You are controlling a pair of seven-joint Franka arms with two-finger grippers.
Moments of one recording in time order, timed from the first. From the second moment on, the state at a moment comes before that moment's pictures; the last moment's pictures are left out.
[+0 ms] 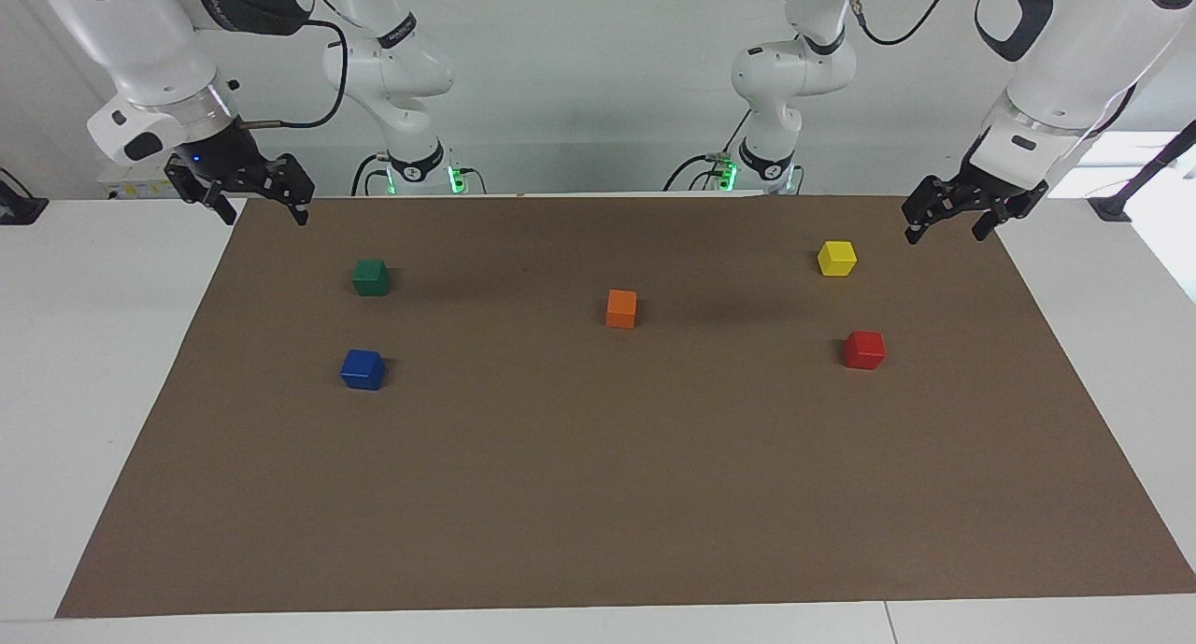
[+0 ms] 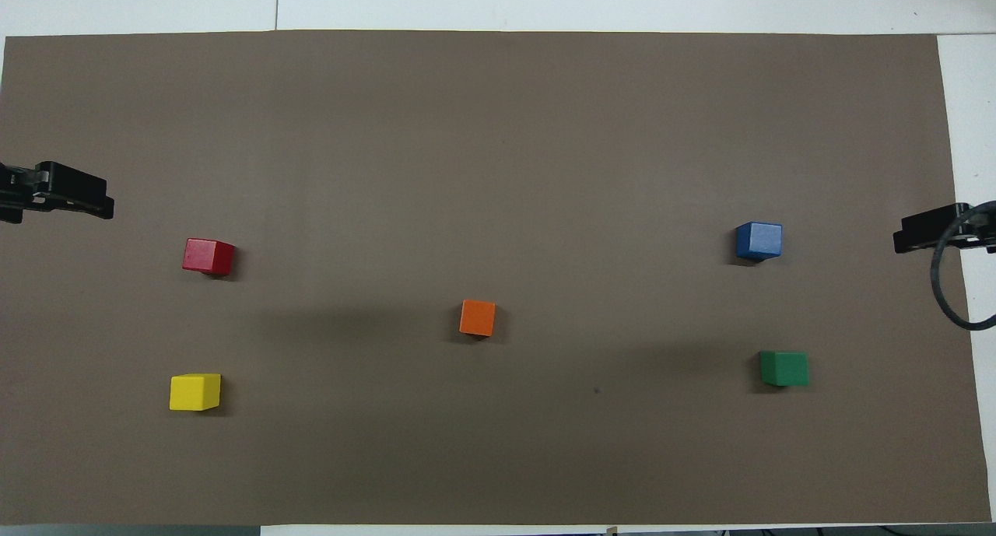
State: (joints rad) left arm 0.07 0.05 -0.10 -1.52 0.01 1.54 0.00; right arm -0.04 -0.08 -0.04 -1.69 -0.01 1.56 -0.04
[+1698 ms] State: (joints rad) left arm 0.05 0.16 -0.03 -2.08 0.01 2.29 0.00; right arm -0.08 -0.08 -0.04 -2.02 0.38 1.83 -0.24
